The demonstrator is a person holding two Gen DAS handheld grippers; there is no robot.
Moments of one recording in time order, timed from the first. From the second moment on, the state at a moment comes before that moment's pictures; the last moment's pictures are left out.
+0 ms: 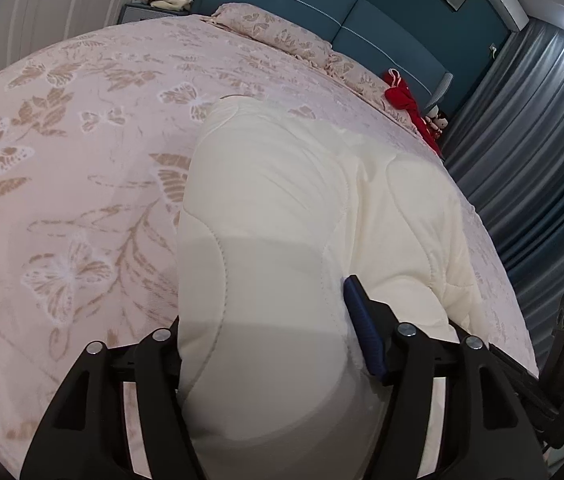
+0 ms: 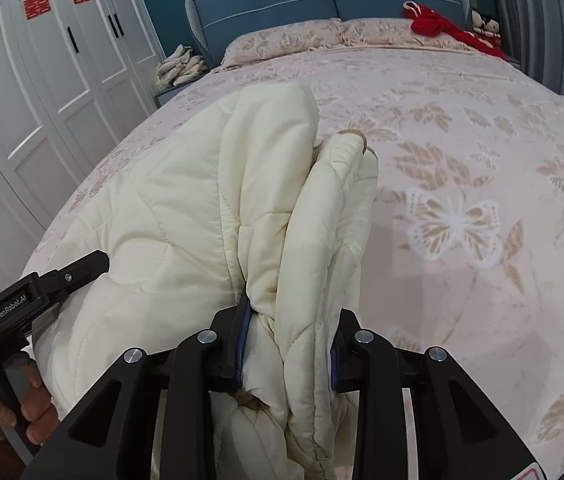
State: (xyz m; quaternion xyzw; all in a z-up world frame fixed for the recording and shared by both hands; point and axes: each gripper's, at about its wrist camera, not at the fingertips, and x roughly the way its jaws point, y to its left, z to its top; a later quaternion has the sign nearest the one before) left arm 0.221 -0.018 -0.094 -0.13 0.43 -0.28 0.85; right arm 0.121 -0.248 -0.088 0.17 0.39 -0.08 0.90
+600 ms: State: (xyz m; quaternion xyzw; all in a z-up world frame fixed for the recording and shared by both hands) left arm 0.156 -0.015 -0.023 0.01 0.39 -0.19 0.90; right arm 0.074 -0.227 -0.031 0.11 0.37 -0.15 0.91
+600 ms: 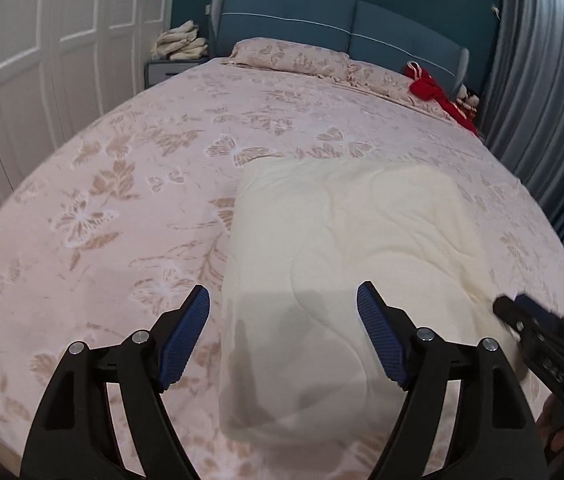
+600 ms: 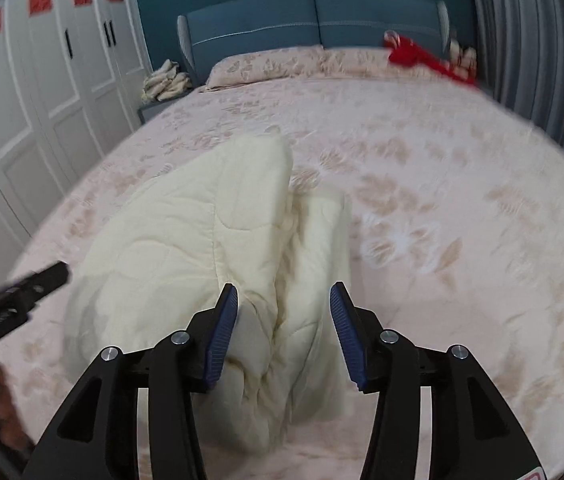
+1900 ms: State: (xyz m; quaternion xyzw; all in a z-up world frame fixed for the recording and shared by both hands) left arm 0.137 -0.072 -0.086 0.10 0.47 -0.11 0.87; right arm 0.088 -0.191 -0.098 0.05 0.47 -0.15 0.87
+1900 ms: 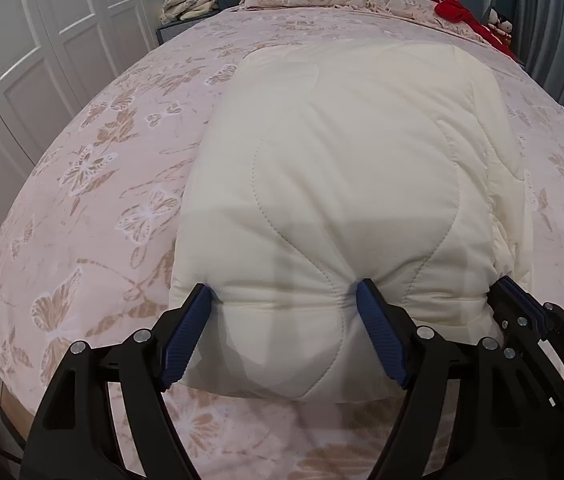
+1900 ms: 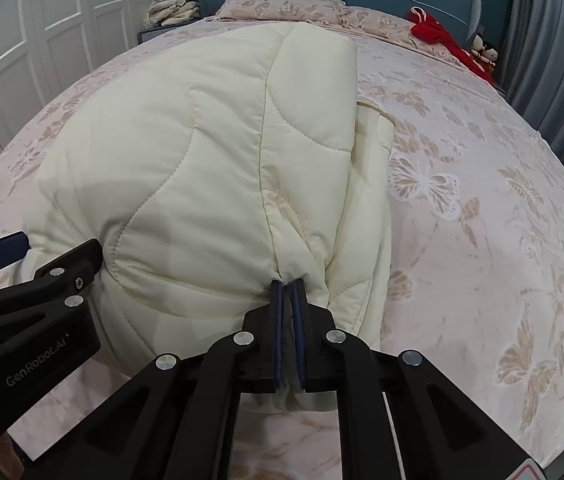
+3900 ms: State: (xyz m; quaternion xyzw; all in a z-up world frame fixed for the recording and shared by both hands) left arm 0.167 -0.029 -0.096 0.05 0.47 -0.10 0.88; right arm 0.118 -0.216 -0.118 0.07 0.49 -0.15 0.86
